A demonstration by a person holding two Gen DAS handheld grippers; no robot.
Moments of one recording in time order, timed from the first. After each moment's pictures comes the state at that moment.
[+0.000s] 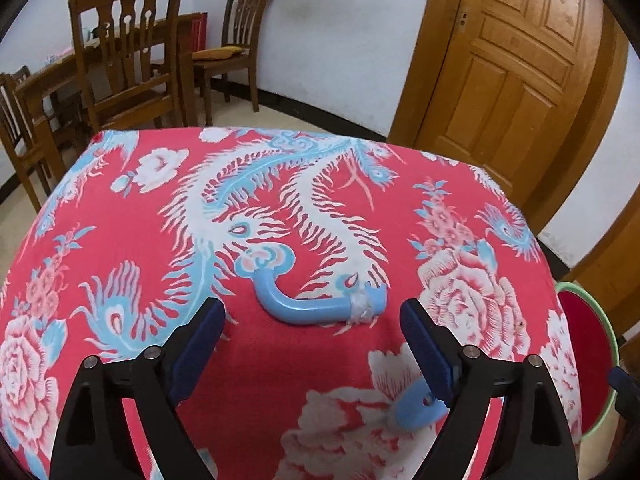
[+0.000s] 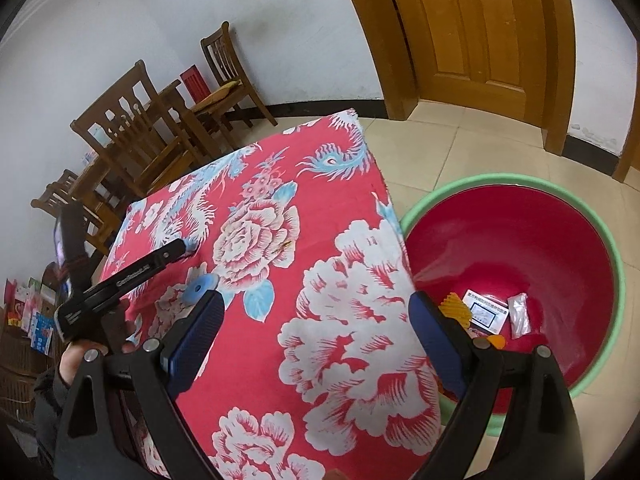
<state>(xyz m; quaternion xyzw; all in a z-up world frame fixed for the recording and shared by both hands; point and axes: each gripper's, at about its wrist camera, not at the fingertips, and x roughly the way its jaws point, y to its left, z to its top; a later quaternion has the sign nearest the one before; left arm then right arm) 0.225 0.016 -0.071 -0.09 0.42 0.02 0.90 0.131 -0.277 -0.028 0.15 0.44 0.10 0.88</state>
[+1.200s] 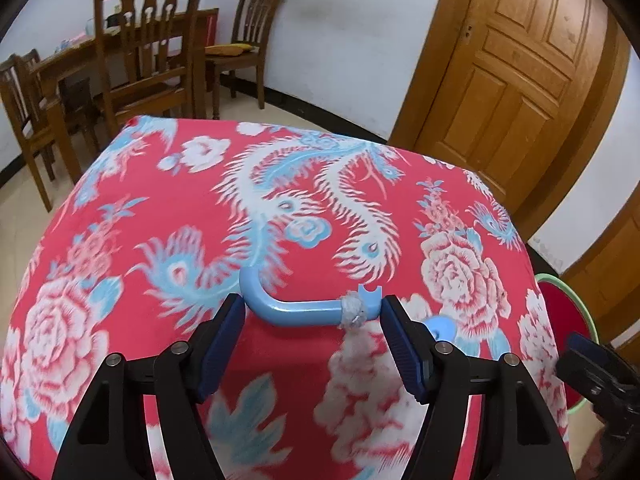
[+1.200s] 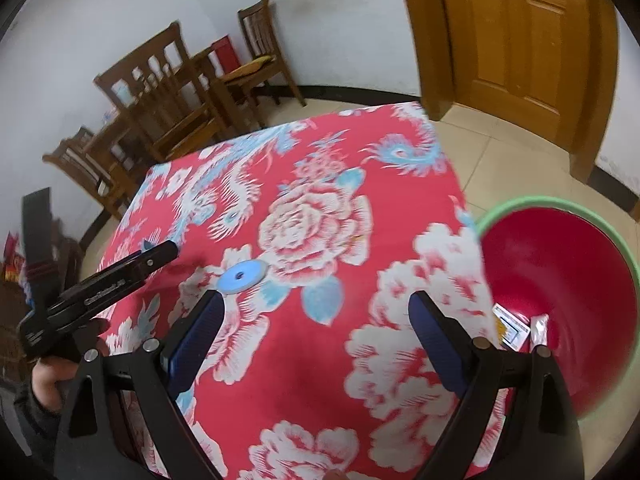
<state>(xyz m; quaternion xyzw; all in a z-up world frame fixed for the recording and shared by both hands) 0.166 0.049 -0.047 -0.11 0.42 0.02 0.90 0.147 -0.207 -0.028 0.08 0.46 0.15 0.87</state>
